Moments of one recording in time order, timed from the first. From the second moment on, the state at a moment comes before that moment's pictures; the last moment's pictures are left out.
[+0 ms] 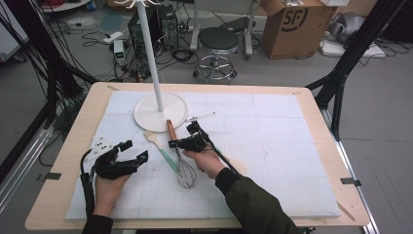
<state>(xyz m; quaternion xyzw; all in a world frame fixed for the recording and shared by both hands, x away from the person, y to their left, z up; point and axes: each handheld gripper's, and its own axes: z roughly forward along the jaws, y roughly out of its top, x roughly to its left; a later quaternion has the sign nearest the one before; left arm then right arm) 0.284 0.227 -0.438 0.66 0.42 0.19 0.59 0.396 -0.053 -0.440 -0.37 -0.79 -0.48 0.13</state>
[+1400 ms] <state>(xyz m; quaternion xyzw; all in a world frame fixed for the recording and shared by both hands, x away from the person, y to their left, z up) 0.283 0.226 -0.438 0.67 0.42 0.19 0.59 0.413 -0.072 -0.441 -0.39 -0.78 -0.46 0.13</state>
